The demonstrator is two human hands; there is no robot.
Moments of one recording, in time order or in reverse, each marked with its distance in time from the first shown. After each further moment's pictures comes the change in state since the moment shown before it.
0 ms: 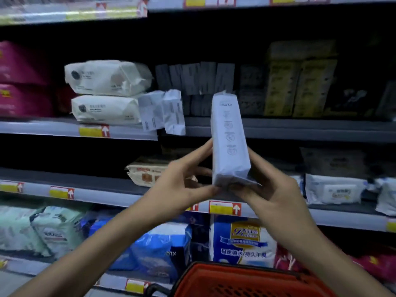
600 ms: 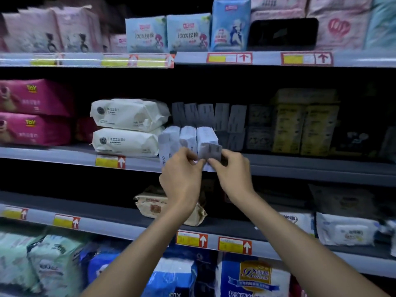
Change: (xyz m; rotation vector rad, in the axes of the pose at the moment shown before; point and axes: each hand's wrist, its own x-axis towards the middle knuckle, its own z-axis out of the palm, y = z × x) left_hand 0.088 -0.024 -0.036 0.595 0.875 -0.247; right_hand 0.166 0.042 0.060 -0.510 0.299 0.002
